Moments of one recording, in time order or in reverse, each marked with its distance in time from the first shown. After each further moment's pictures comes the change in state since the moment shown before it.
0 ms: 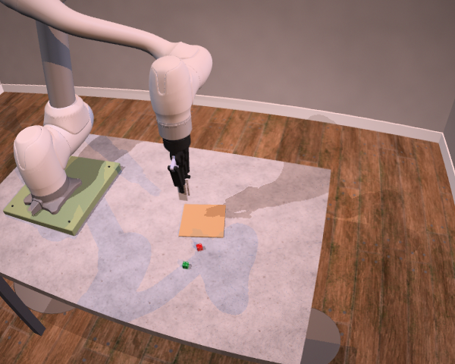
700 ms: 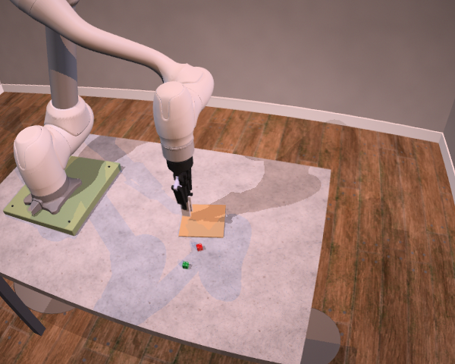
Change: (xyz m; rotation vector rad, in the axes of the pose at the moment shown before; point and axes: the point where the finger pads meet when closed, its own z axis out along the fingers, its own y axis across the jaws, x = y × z) arm 0.000 0.001 0.072 -0.001 0.001 -0.001
